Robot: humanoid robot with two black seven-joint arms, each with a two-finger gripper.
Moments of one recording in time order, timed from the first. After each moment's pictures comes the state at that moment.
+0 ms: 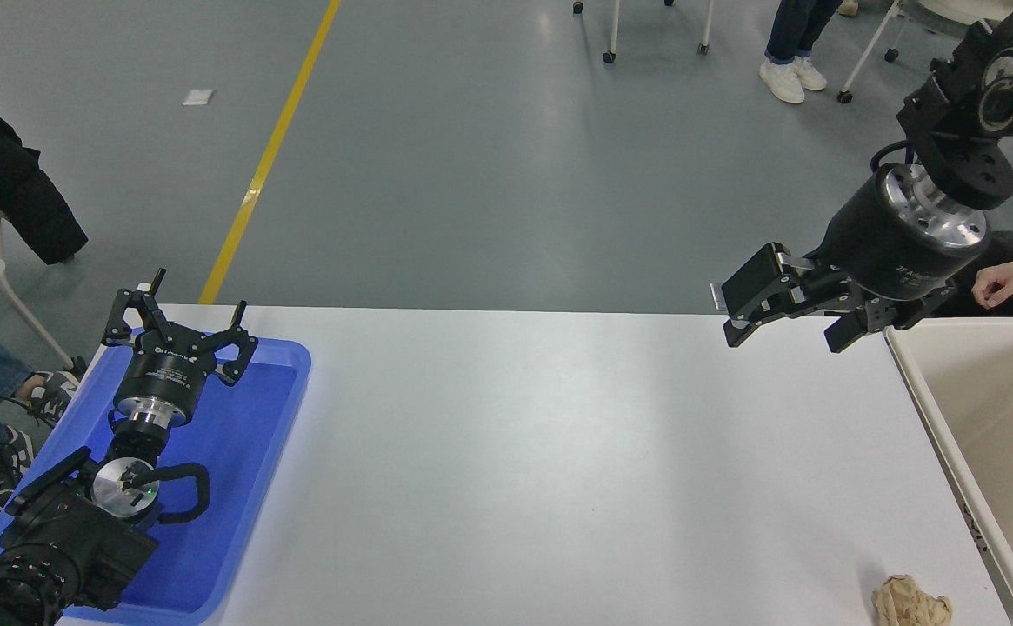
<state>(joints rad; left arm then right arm) -0.64 0.19 -0.89 -0.19 -0.21 -0.79 -0.33 2.38 -0.35 -1.34 1.50 -0.16 0.78 0.10</state>
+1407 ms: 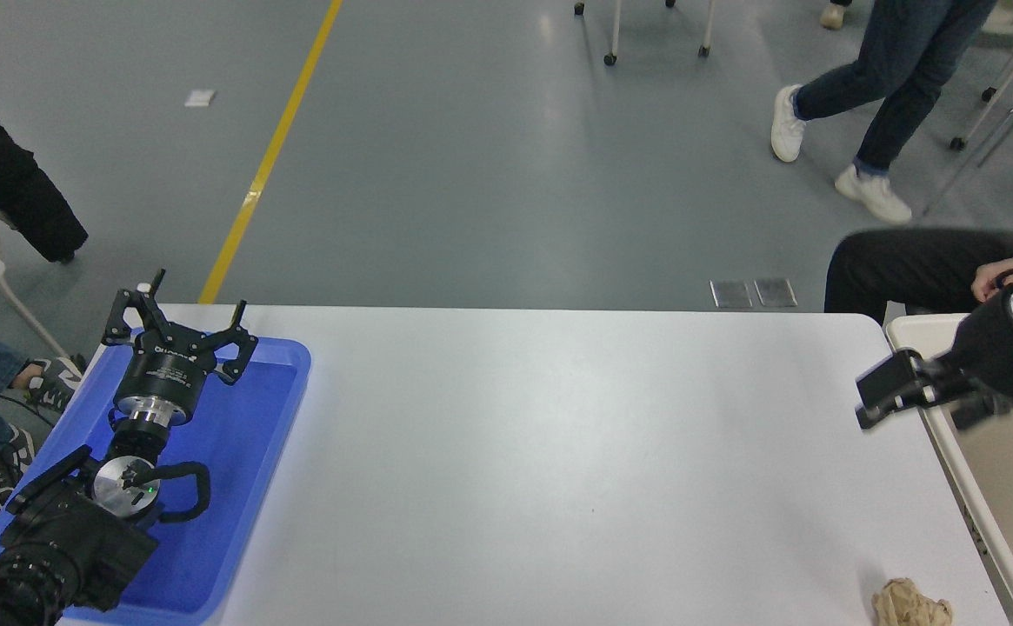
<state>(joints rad) -0.64 0.19 -0.89 -0.19 -0.21 -0.79 -0.33 1.85 -0.84 -1.23 1.46 -0.76 0.53 0.11</state>
